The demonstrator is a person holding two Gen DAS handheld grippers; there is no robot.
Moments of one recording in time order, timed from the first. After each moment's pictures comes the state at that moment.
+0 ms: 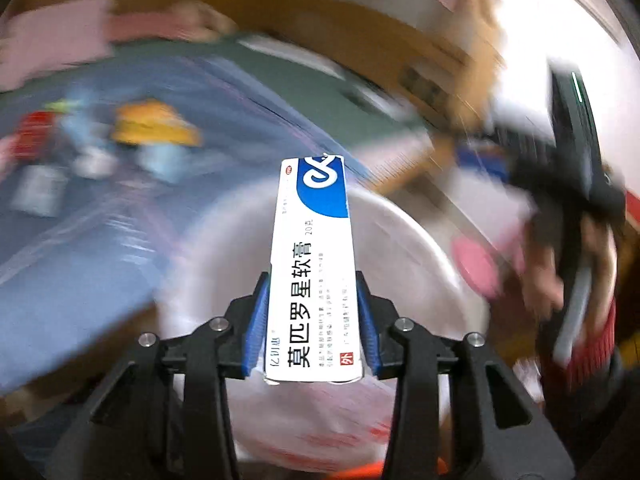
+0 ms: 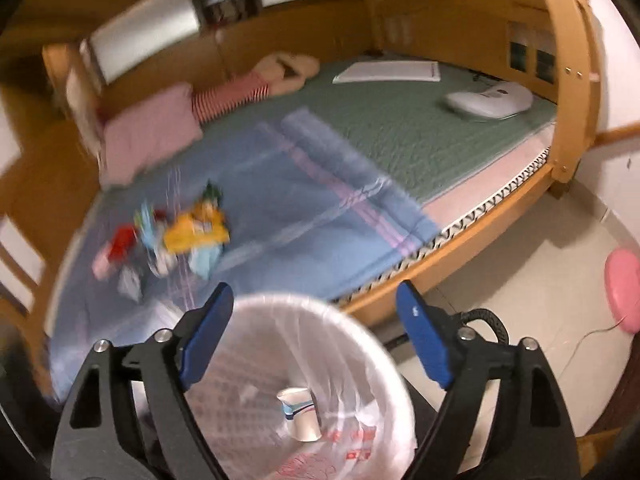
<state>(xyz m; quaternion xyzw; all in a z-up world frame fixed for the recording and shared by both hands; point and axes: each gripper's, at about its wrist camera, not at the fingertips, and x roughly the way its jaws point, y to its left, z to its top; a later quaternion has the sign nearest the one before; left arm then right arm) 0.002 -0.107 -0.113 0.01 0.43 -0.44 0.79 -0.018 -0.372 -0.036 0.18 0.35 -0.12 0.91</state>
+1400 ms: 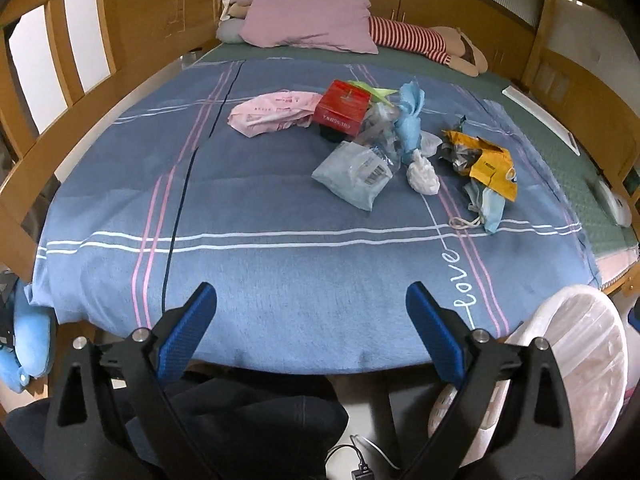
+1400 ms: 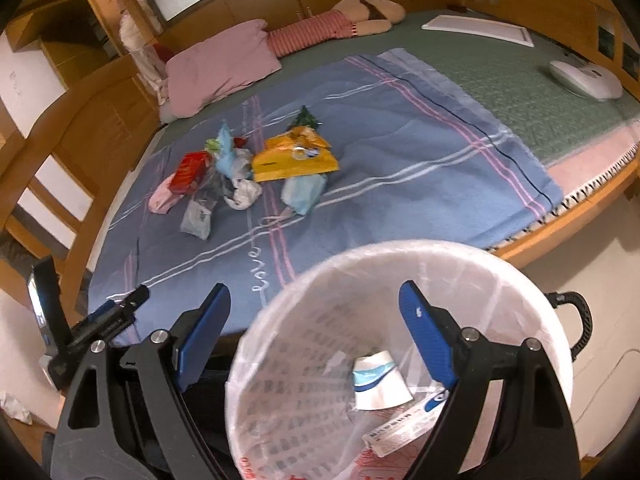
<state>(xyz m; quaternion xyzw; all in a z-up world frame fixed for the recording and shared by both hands) 0.098 0.060 -0.136 -0.04 0.44 0.01 0.90 0.039 -0.264 -0.076 0.16 0.44 0.03 0.88</state>
